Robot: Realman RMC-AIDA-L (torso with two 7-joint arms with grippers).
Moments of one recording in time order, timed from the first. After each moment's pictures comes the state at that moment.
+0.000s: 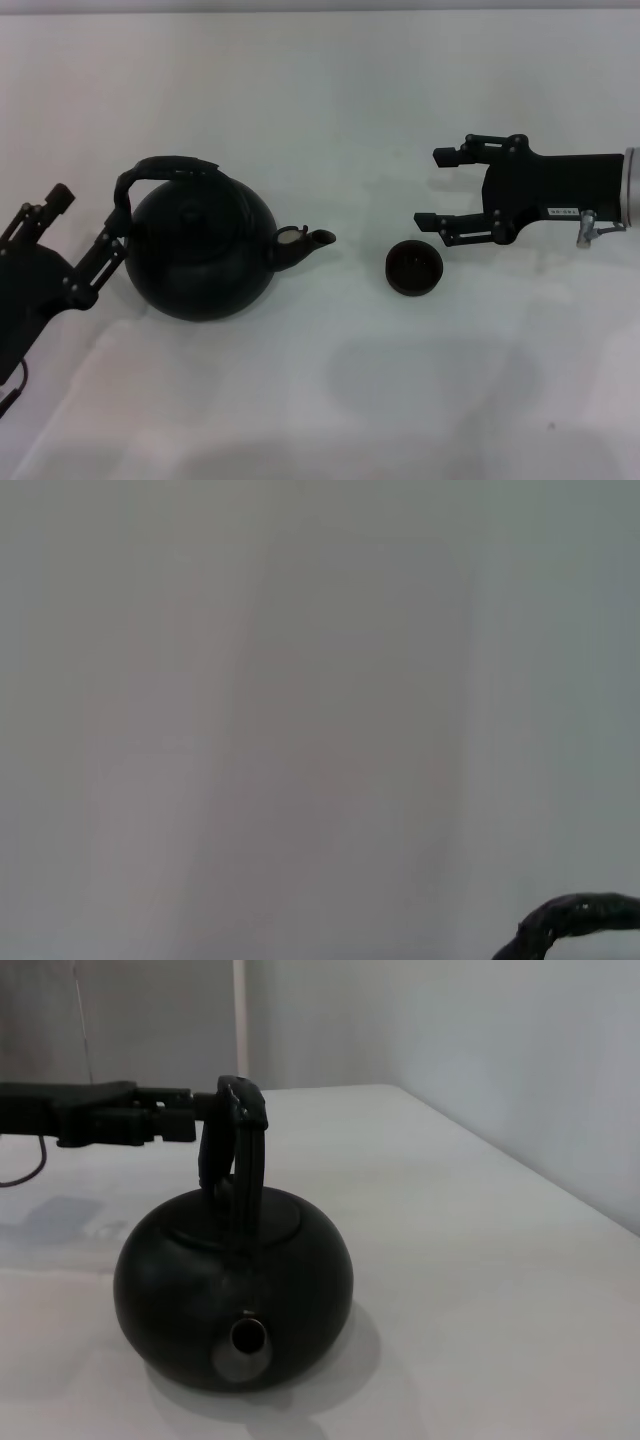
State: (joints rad) left arm -0.22 -2.07 1.17 -0.13 0.76 1.65 -0.38; right arm 0.39 2.01 -1.24 -0.77 1.42 1.30 -1.90
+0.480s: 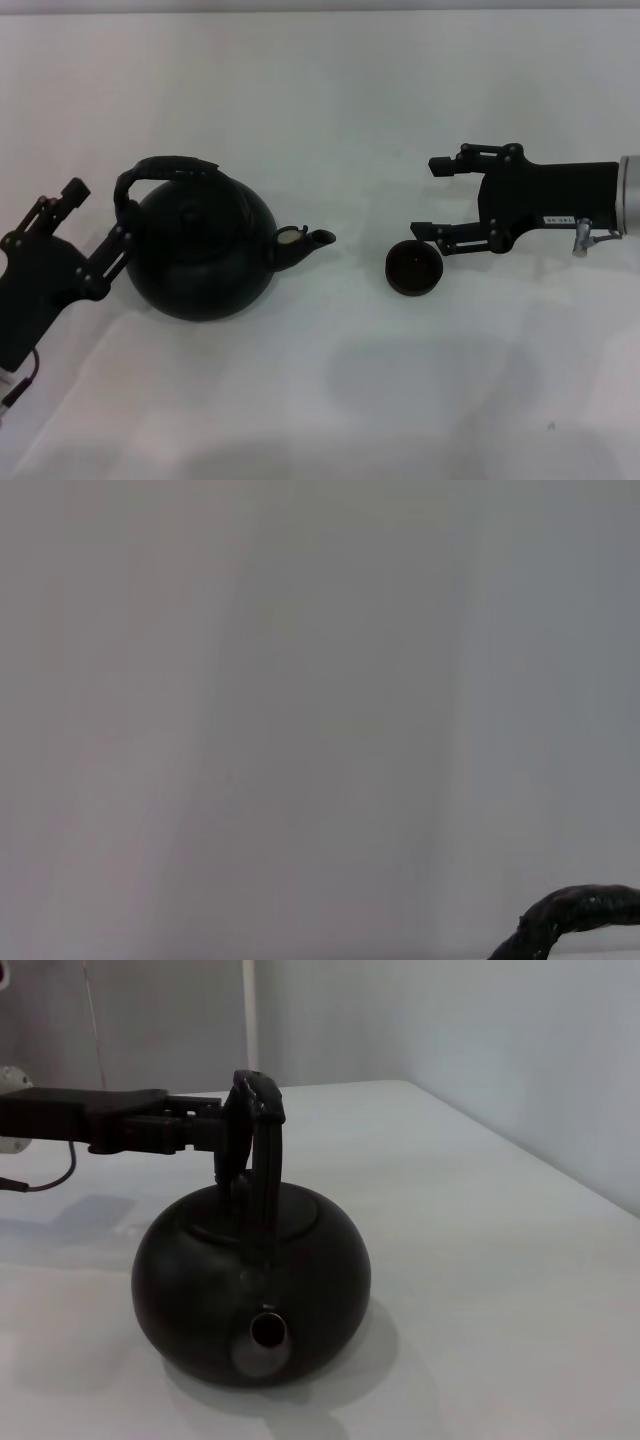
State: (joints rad) left arm -0.26 -2.07 1.18 -0.12 0.77 1.61 -0.41; right arm 0.39 2.01 -1.26 -0.76 1.43 1.30 -1.91
